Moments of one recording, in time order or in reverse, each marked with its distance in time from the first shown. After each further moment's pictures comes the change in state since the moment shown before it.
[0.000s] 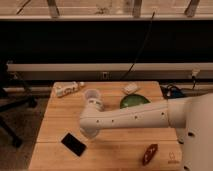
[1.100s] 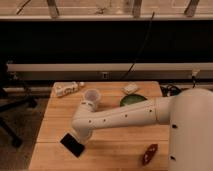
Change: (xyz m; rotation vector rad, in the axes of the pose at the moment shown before) arm -0.037 -0.028 0.021 -0.004 -0.088 -0.103
